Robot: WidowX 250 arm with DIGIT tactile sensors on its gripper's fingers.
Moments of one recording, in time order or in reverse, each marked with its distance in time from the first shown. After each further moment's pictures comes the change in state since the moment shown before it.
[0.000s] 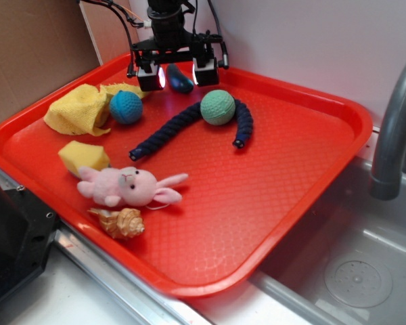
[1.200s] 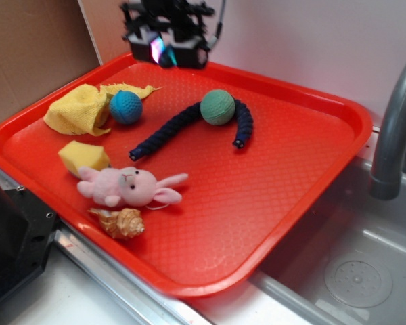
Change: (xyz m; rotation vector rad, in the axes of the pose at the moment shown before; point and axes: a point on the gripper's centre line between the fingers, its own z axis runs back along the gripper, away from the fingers) arm -0.058 -0.003 0.101 -0.086 0.116 -0.520
